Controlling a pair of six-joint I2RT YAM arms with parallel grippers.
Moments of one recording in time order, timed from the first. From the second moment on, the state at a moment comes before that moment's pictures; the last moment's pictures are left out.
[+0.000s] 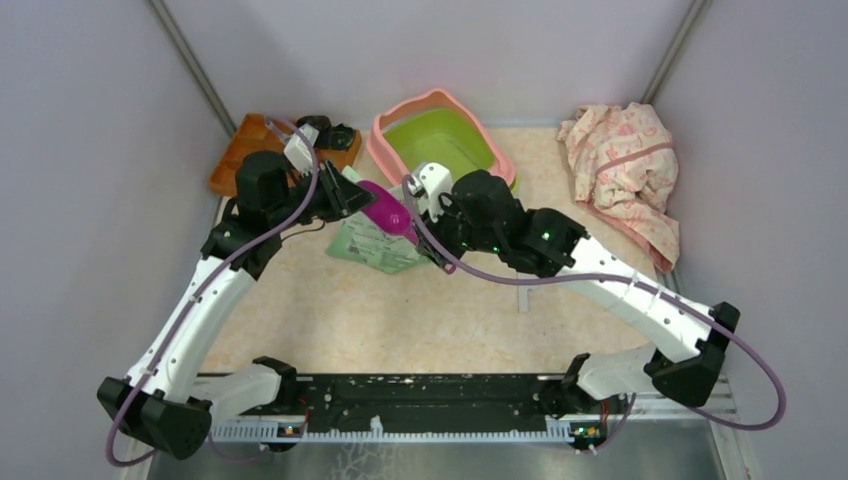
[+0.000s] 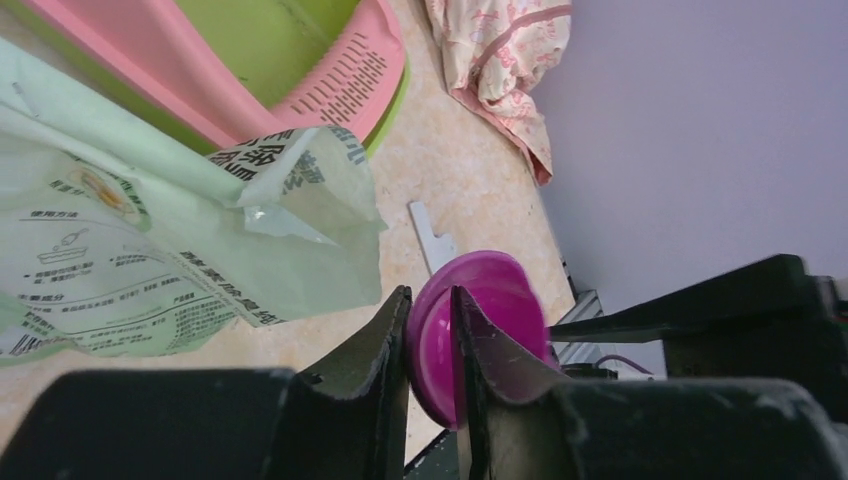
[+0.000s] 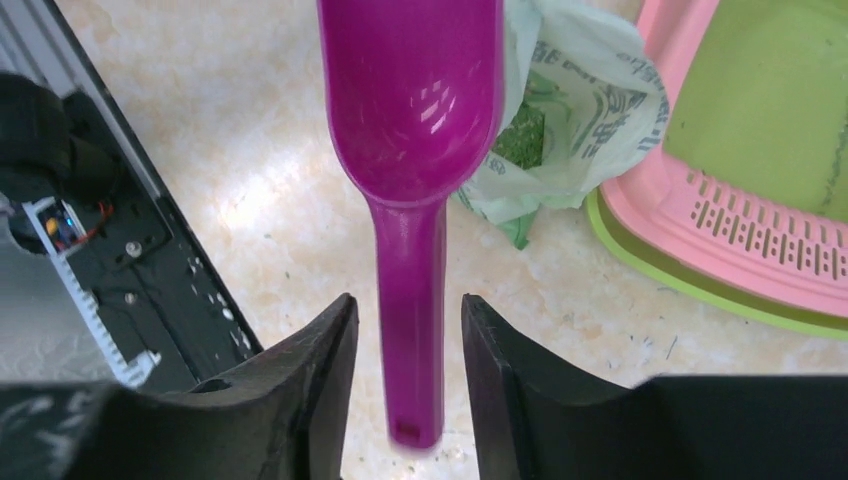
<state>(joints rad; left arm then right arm) -0.38 1.08 1.17 -0.37 0.40 -0.66 0.97 1.31 1.47 -0.74 -0.01 0.00</state>
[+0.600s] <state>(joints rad) -0.37 1.10 1.13 -0.35 0.40 -0.71 0.97 1.14 1.20 -0.50 0.00 0.02</state>
